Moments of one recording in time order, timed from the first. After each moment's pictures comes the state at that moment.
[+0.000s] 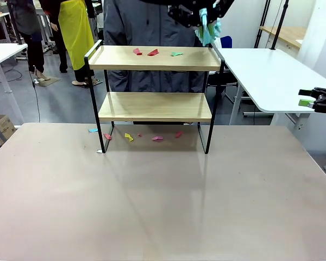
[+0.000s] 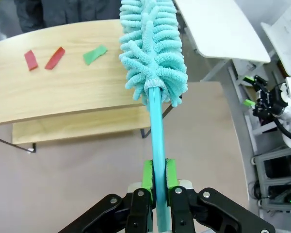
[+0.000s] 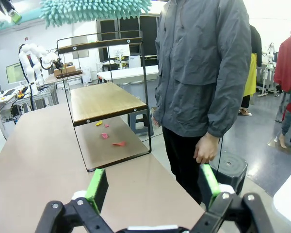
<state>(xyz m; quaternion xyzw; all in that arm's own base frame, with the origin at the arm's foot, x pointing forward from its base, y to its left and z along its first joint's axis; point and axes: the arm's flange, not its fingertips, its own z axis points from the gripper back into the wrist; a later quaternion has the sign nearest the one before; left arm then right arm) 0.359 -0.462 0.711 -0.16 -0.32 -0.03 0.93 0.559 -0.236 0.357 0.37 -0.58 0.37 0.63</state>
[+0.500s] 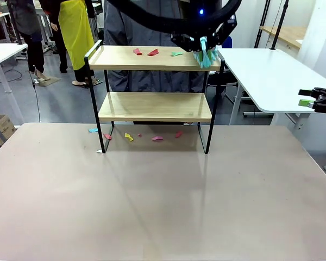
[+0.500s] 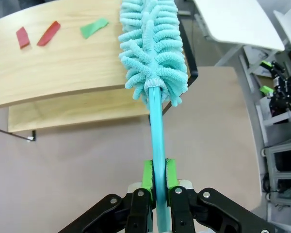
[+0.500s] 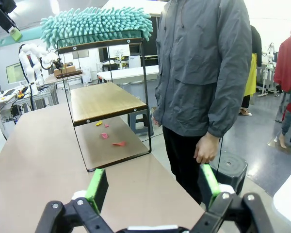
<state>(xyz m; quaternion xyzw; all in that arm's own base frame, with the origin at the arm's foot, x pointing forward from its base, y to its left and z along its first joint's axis) 0.362 -0.473 0.668 -0.13 -0.30 -0.03 0.95 0.559 -0.236 0.357 0.37 -0.58 0.37 0.63</state>
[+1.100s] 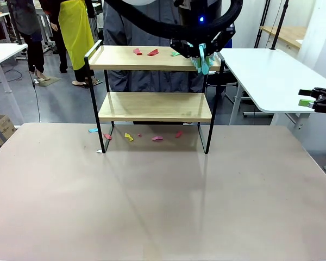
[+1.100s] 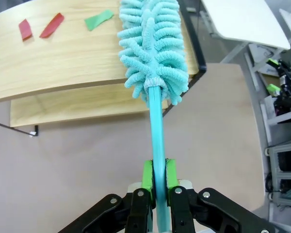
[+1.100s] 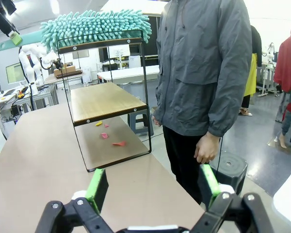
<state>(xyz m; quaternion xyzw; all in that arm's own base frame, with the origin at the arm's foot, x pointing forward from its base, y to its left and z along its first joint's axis) 0.365 -0.471 0.662 -0.12 -0.29 -0.02 0.95 0.559 -0.236 0.357 0.37 -0.58 0.37 0.63</state>
